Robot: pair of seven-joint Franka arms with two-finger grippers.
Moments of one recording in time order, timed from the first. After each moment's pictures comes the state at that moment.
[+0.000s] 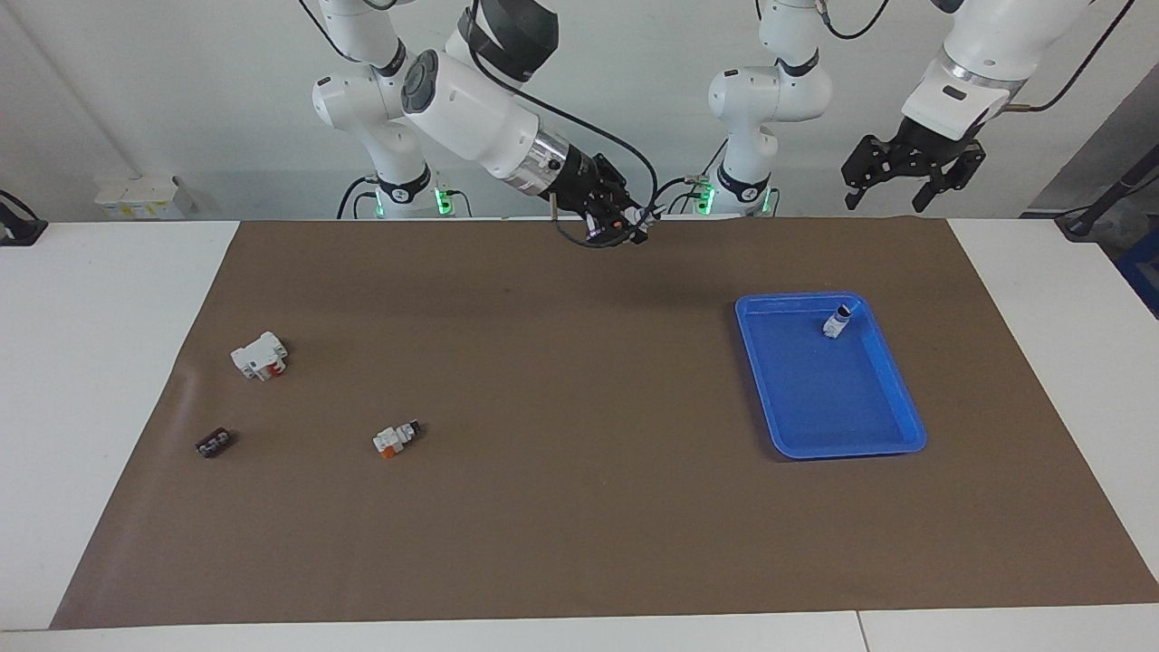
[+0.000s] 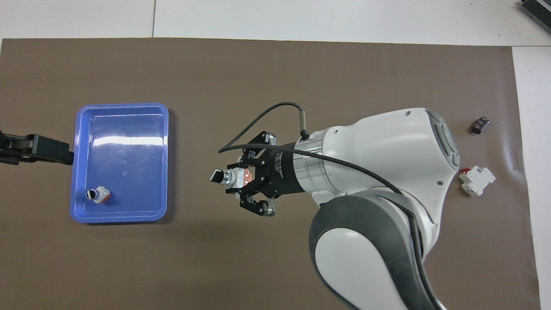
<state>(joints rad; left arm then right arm) -0.08 -0.08 -0.04 -1.55 -0.09 1.44 -0.11 0.43 0.07 0.15 -1.77 0.83 2.10 1.85</state>
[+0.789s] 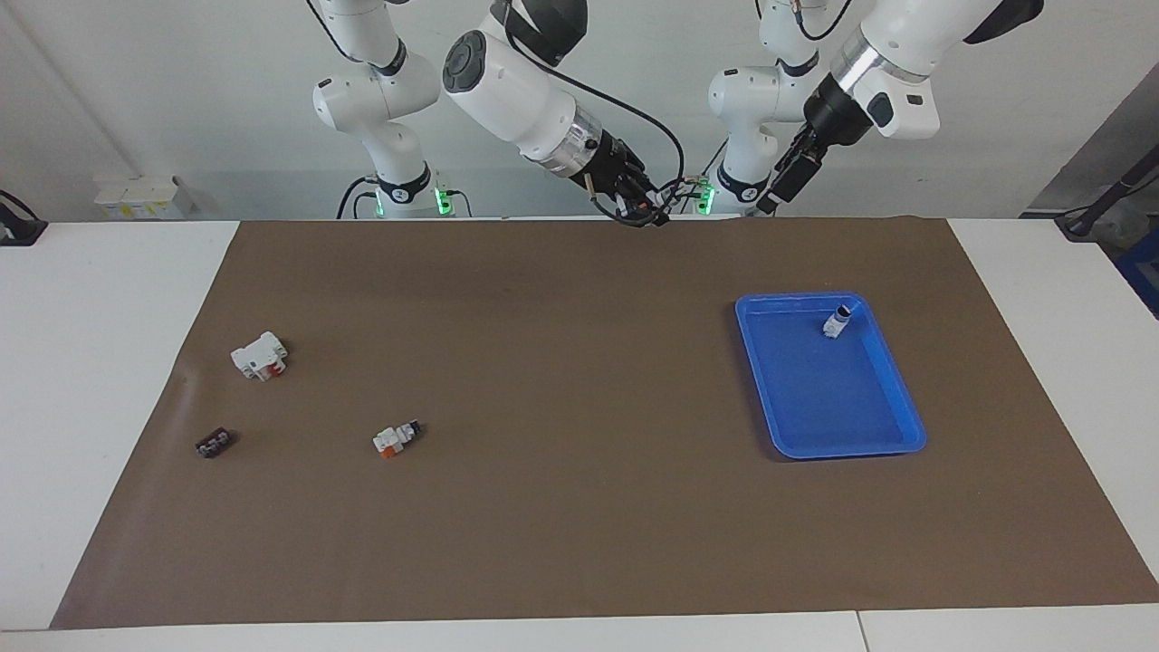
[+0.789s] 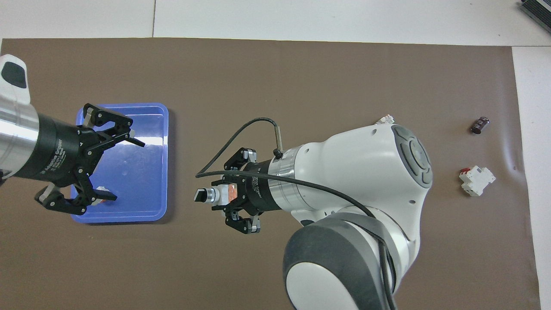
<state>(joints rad) -0.10 -0.08 -0.14 -1.55 -0.33 1.46 -1.39 0.47 0.07 0.15 -1.77 0.79 2.10 1.85</state>
